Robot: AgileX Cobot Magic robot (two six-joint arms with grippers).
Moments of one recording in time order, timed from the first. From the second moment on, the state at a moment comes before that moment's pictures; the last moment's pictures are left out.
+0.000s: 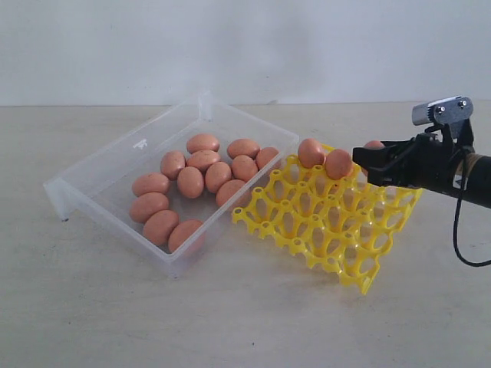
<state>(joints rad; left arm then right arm) 0.13 0.00 0.00 -0.19 0.27 0.32 -0.07 2.03 -0.80 -0.86 -0.96 0.52</state>
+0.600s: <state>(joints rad) 0.13 0.00 0.00 -0.19 0.27 0.32 -0.05 2.03 -0.83 -0.88 -0.89 0.53</state>
